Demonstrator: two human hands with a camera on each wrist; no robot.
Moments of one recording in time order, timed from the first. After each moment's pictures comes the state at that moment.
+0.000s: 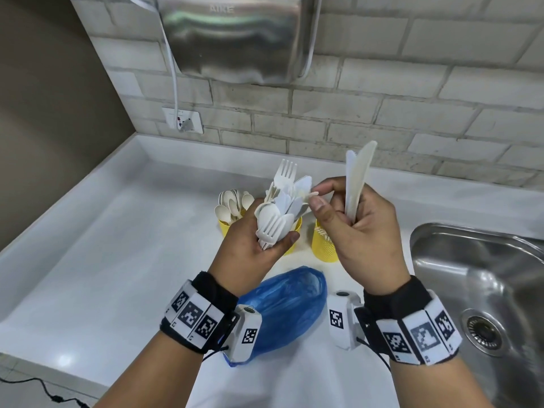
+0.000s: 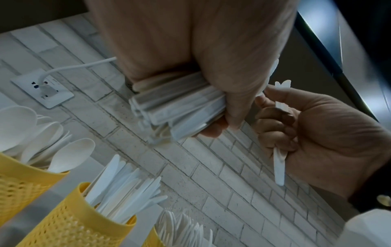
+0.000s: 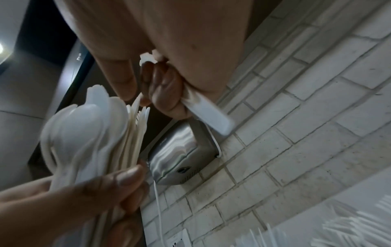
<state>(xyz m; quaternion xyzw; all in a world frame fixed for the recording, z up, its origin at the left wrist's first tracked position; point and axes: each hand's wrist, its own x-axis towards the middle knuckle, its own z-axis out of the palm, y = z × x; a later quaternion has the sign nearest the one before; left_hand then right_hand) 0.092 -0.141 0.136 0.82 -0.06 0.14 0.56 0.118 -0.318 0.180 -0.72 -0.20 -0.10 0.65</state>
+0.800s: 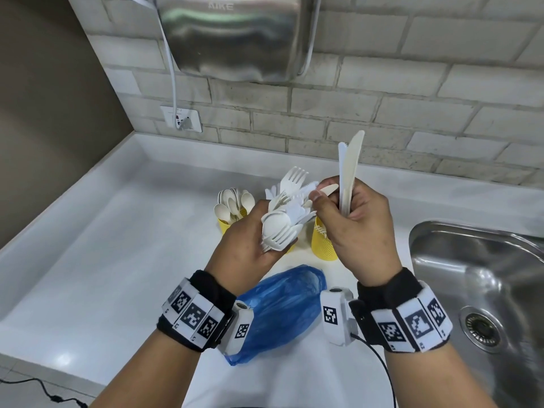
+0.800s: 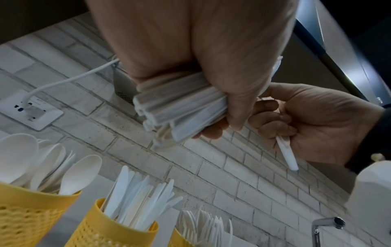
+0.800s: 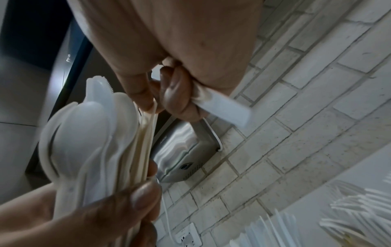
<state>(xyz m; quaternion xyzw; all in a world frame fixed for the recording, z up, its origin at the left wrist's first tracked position) 0.094 -0.133 0.131 0.87 -0.10 0.13 0.46 0.126 -0.311 0.178 -0.74 -0.15 -0.11 0.65</state>
